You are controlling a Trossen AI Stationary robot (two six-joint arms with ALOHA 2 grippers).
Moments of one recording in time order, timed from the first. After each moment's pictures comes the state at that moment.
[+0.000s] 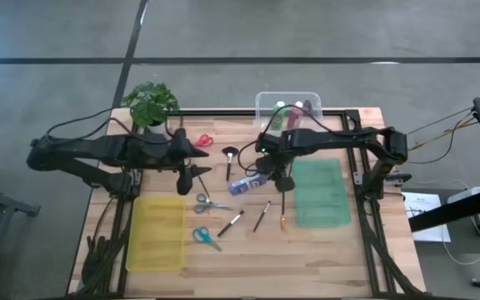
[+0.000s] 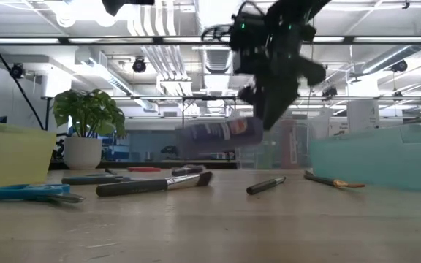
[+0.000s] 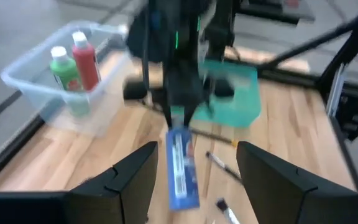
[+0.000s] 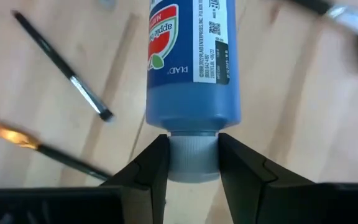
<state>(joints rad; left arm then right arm) -0.08 1.07 1.11 -0.54 -0.21 -0.22 -0.20 1.74 1.29 -0.79 -0.21 -0.46</state>
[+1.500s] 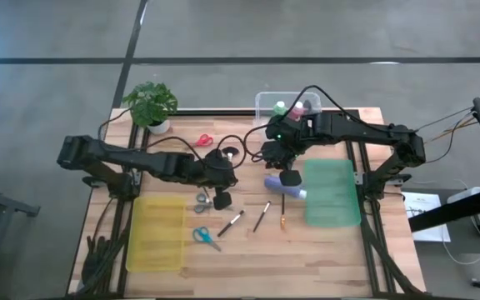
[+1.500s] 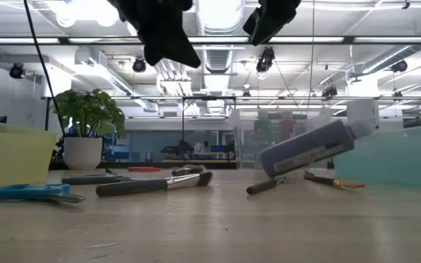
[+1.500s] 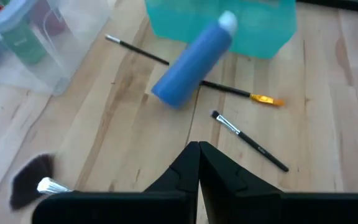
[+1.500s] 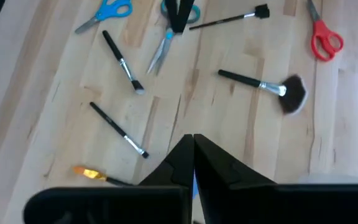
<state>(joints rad) -0.09 1.48 1.10 -0.37 -0.19 -0.24 -0.13 1.59 1.59 -1.03 -0.21 -0.28</state>
